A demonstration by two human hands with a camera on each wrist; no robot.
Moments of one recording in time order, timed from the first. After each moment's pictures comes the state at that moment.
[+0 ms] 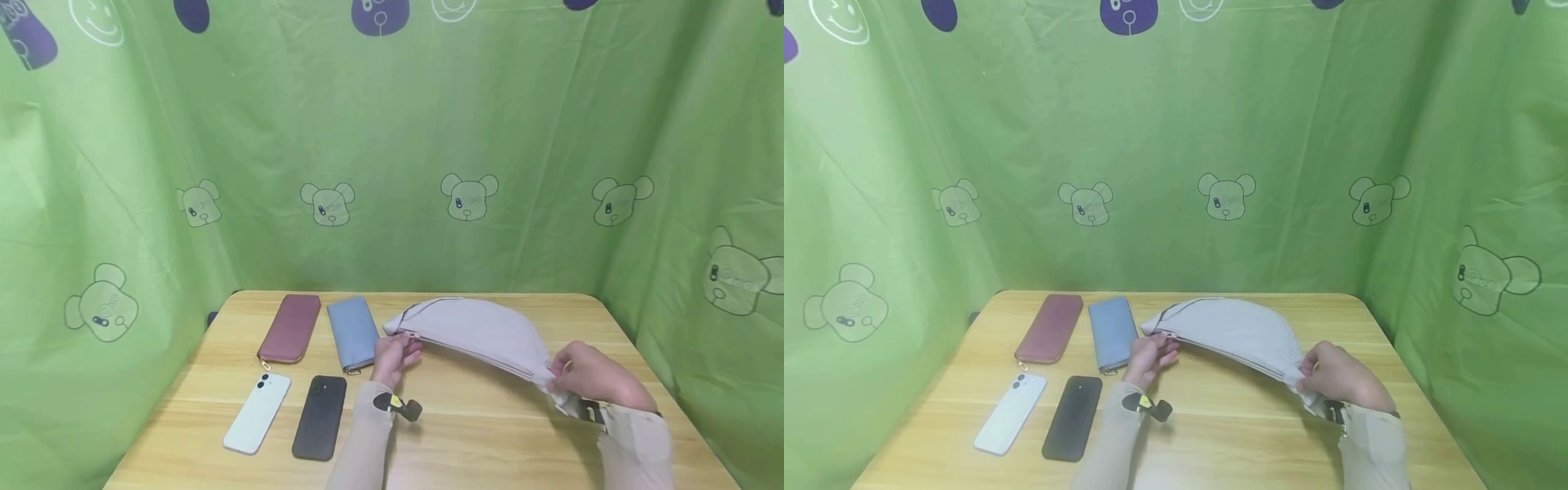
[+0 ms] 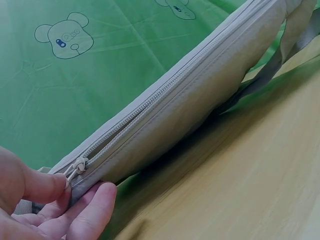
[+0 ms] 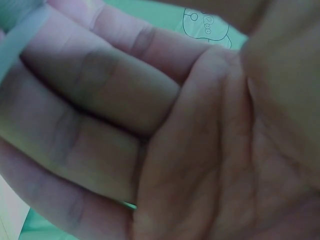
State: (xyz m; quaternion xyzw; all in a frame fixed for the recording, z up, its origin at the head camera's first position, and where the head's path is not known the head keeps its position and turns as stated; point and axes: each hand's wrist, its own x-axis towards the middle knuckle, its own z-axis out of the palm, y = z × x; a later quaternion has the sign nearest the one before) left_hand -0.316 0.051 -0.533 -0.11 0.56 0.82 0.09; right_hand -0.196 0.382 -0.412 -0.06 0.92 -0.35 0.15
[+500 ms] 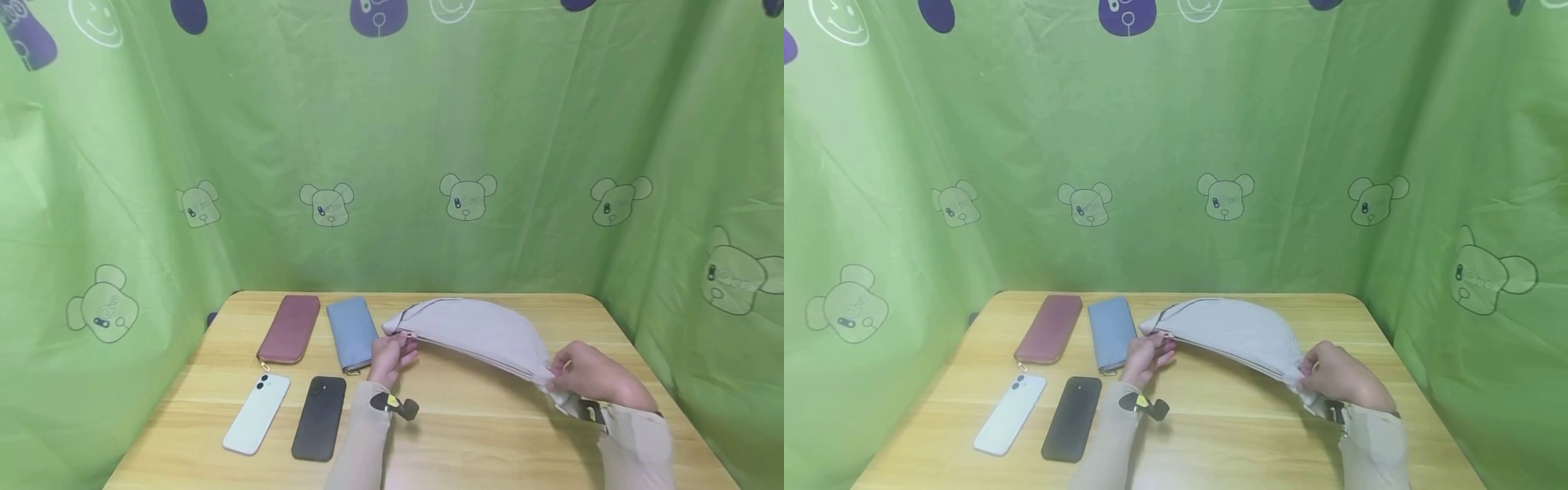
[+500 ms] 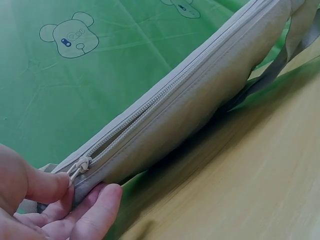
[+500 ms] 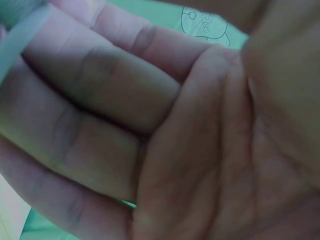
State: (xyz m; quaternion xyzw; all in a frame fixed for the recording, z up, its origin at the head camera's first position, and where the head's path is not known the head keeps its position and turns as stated) left_hand -0.318 0.045 -0.533 -0.10 0.56 0.81 0.09; right_hand -0.196 0.385 -0.412 -0.06 0.93 -0.34 0.14
